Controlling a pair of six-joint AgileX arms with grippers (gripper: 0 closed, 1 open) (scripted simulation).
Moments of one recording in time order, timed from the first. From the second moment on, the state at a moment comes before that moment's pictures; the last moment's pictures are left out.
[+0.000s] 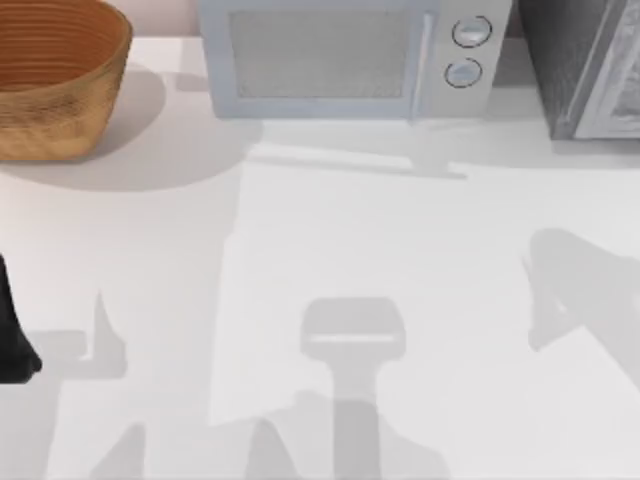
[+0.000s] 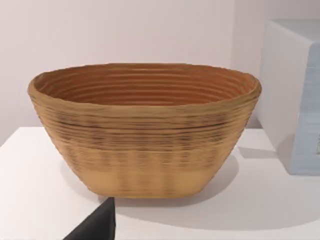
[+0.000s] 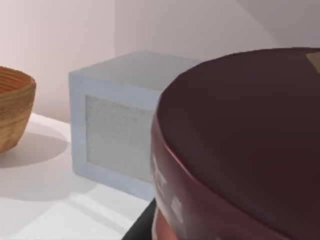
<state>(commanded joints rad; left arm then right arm) 0.00 0.00 0.00 0.00 0.00 0.00 0.11 0.53 0.32 0.21 -0.36 -0.05</state>
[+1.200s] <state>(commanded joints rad) 0.00 0.00 0.00 0.00 0.00 0.00 0.03 0.13 0.16 -0.05 0.01 0.02</state>
